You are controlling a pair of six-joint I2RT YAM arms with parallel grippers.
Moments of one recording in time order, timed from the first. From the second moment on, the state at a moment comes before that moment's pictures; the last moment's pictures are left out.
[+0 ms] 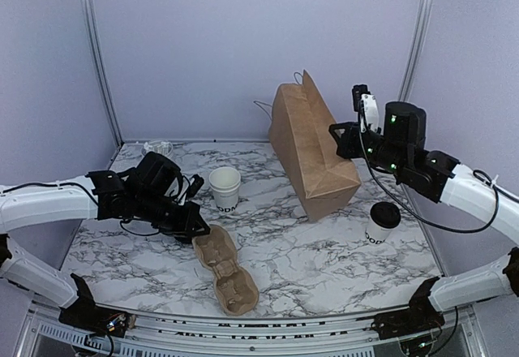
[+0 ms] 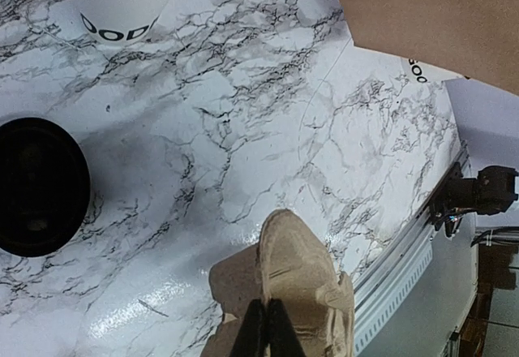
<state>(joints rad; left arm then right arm) -0.82 1.30 0.92 -0.48 0.27 -0.63 0.65 1.15 1.05 -0.10 0.12 0.28</state>
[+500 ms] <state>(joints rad) -0.83 1.37 0.92 -0.38 0.19 -0.59 0.97 1.15 0.80 0.26 0.40 0.19</state>
